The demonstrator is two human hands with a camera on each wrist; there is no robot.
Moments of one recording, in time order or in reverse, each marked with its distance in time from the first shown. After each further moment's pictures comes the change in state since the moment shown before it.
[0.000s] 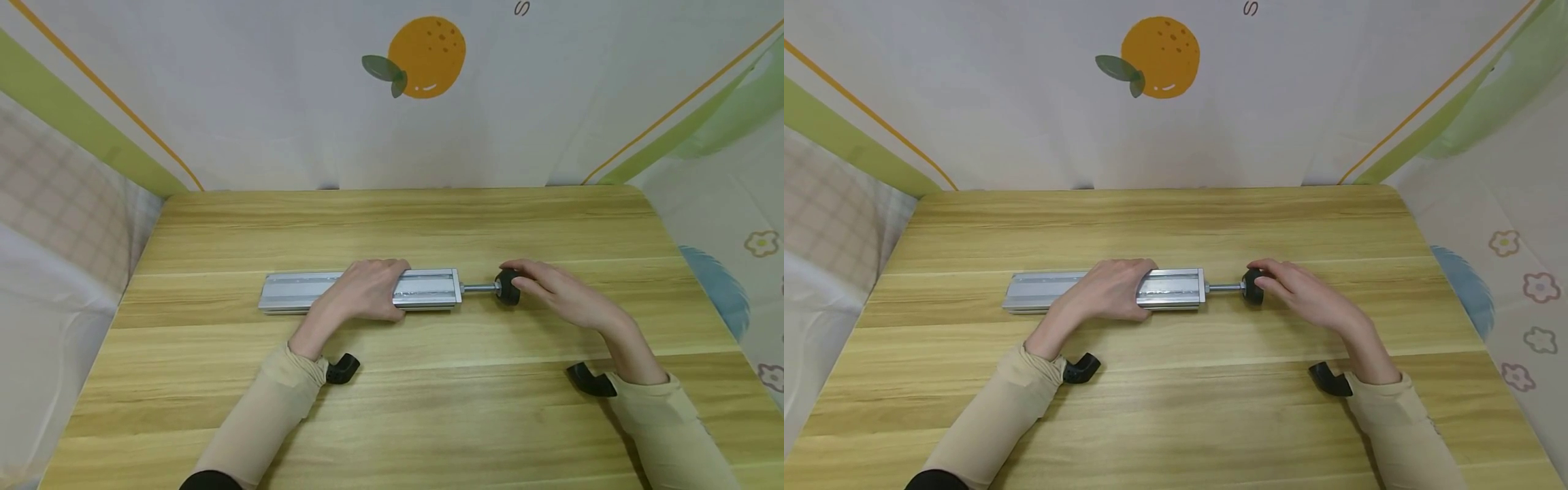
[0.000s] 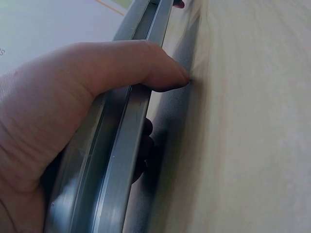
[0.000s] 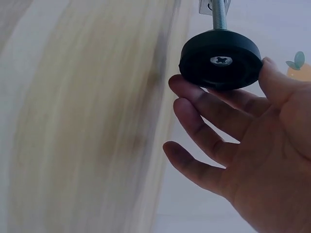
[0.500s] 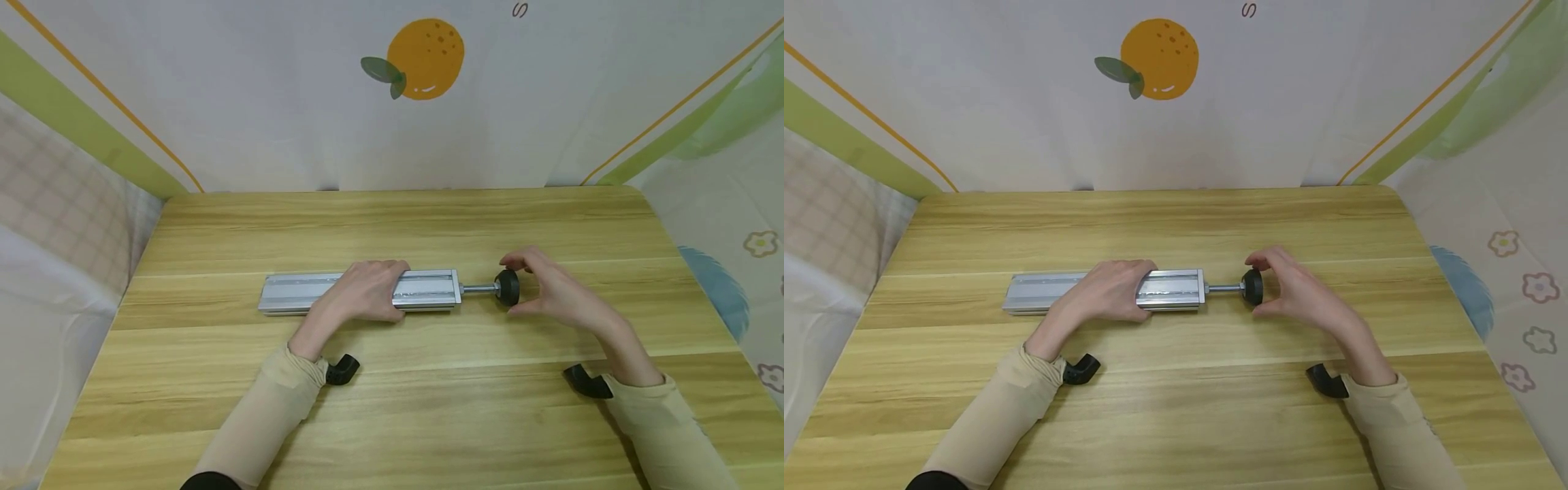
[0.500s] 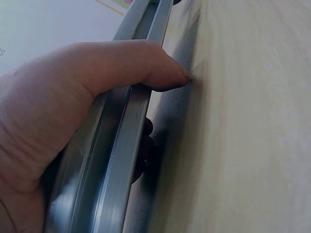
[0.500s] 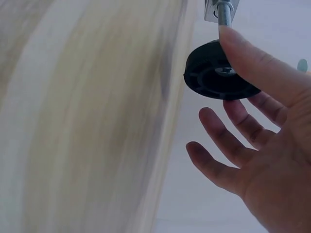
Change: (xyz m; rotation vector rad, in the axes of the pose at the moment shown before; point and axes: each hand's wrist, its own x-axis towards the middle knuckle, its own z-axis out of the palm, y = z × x) left_hand 0.000 0.000 0.001 -0.003 0.004 0.002; right_hand 0.006 0.001 0.008 -0.067 0.166 -0.169
